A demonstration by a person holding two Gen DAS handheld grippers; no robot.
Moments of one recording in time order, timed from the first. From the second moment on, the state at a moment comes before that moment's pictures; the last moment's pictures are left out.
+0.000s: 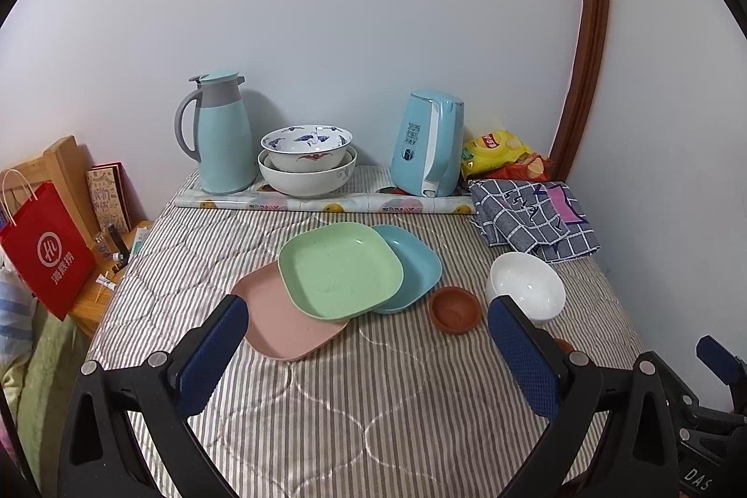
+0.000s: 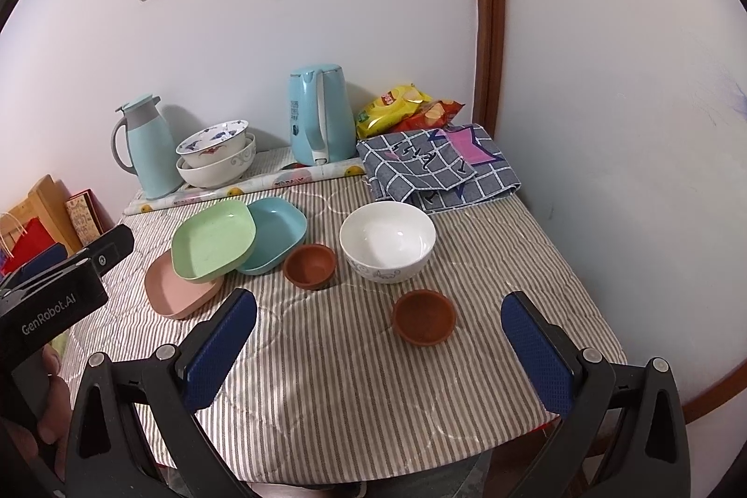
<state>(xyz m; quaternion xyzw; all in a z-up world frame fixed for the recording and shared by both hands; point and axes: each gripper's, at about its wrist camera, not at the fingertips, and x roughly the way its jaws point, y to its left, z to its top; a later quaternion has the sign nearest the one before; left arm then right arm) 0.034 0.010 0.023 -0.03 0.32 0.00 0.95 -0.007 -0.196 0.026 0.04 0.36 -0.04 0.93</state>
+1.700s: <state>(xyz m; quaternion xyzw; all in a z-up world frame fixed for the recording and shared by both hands) 0.227 0.117 -0.082 -0.07 0.44 0.05 0.90 0.191 -0.123 -0.070 0.08 0.44 0.05 0.89</state>
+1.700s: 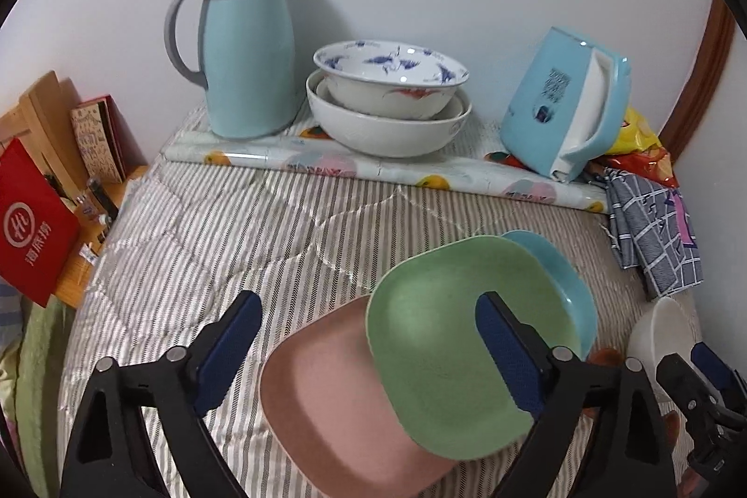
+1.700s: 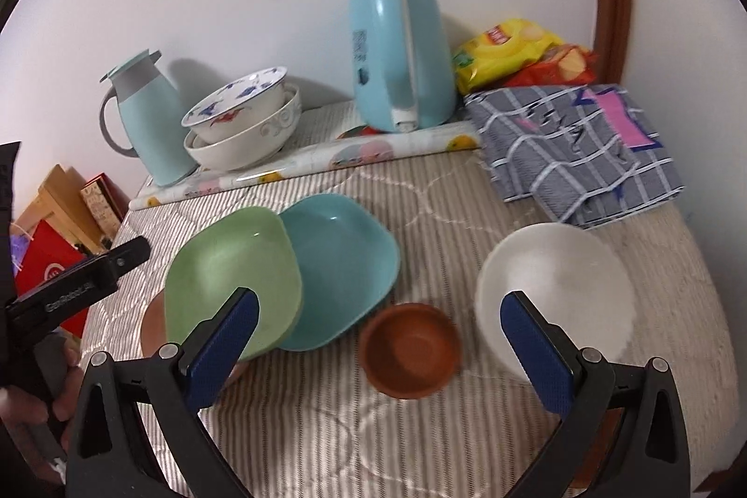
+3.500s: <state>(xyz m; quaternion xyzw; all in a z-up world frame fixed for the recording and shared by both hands) 0.204 0.127 -0.089 -0.11 0.45 0.00 0.89 0.187 -0.055 -0.084 0.05 0.46 0.10 0.88</state>
